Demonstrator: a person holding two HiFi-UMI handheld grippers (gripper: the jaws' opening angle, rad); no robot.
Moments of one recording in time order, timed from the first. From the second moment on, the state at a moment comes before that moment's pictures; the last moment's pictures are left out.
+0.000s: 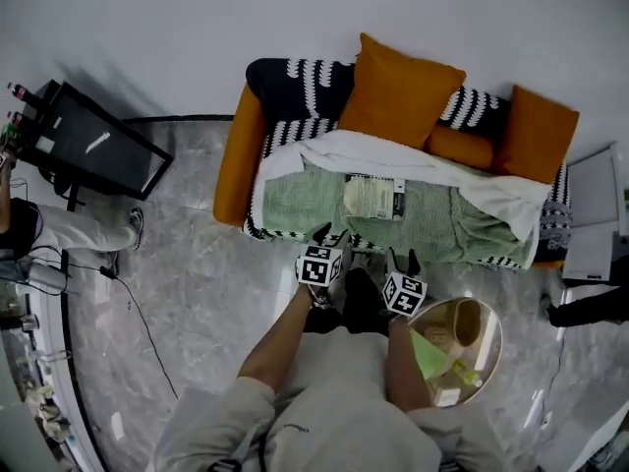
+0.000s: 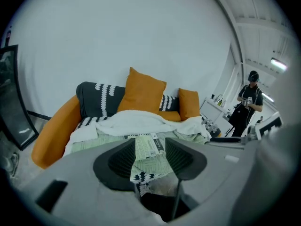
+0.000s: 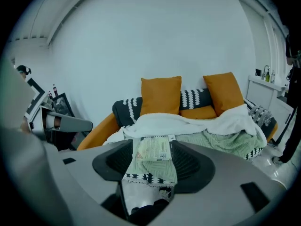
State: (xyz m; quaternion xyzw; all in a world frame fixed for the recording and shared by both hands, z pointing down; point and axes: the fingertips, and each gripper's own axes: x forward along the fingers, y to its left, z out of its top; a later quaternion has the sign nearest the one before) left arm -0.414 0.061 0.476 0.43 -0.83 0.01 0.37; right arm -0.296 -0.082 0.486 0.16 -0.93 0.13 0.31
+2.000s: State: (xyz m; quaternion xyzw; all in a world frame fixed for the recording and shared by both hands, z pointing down) left arm -0.392 0.128 0.443 0.48 -0.81 0.03 0.33; right arm -0.310 -0.002 0.472 0.09 -0.93 0.05 0.35
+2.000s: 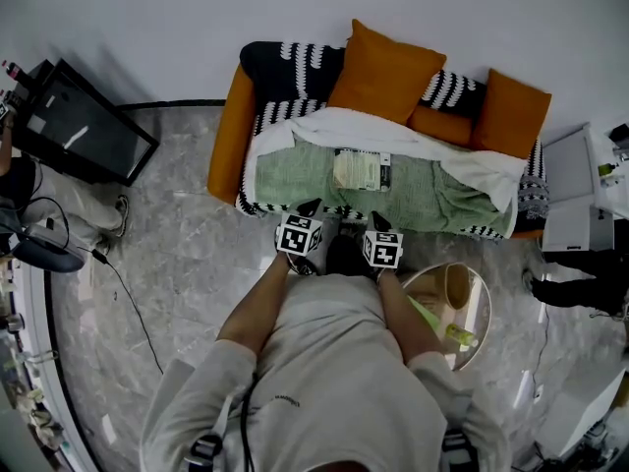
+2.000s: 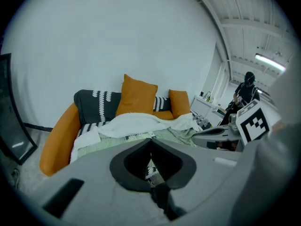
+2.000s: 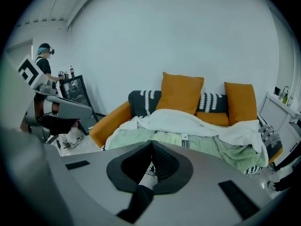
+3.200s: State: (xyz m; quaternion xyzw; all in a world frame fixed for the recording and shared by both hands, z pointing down) left arm -0.377 0.144 0.453 0.46 -0.82 0.01 0.35; right arm -0.292 0.002 0.482 0.07 -0.92 0.06 0.37
